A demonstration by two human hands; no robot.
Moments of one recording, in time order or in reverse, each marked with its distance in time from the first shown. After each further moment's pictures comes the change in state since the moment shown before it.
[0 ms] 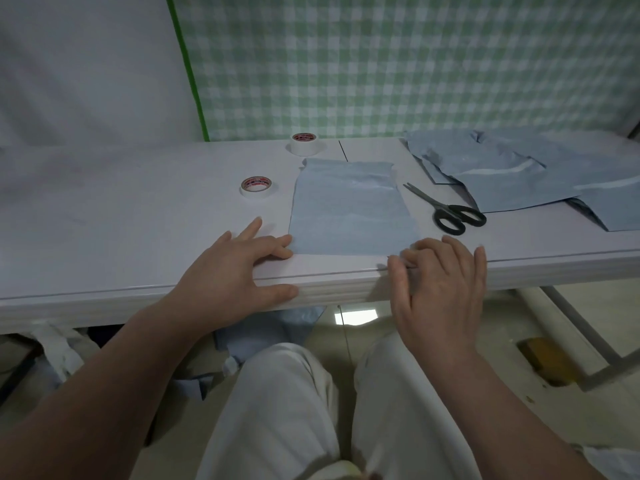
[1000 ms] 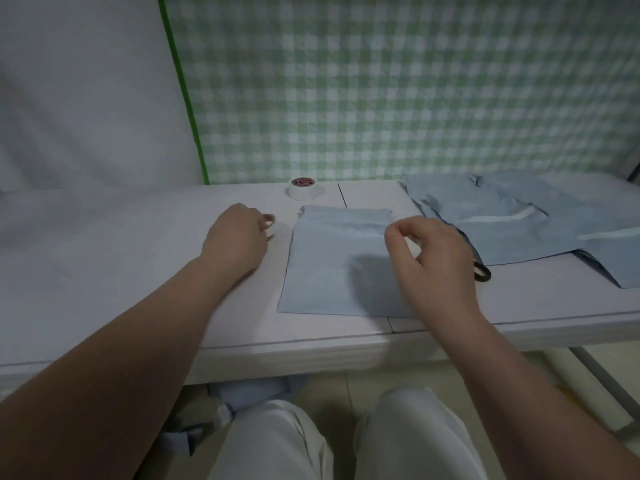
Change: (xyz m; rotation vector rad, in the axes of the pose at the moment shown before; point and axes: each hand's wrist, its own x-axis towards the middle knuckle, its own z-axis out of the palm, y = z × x) left_hand 0.128 -0.021 -0.020 0.232 0.271 -0.316; right_hand 0.102 -0.019 -0.004 0.440 -0.100 0.080
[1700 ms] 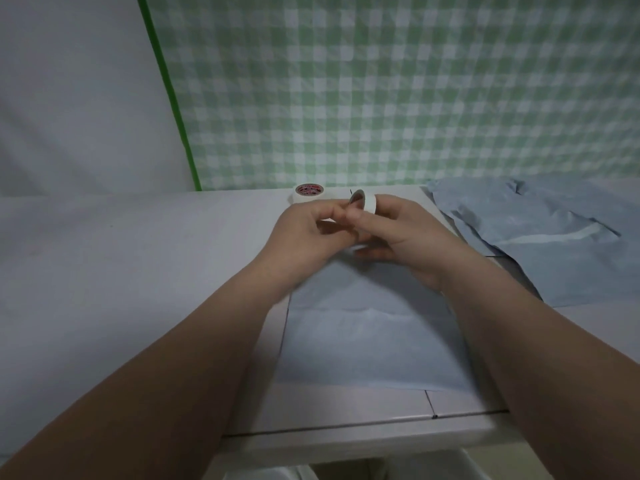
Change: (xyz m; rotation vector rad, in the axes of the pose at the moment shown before) left_hand 0.032 0.055 0.029 -1.176 -0.213 0.152; right_hand 0.100 0.017 0.065 0.663 -0.701 0.320
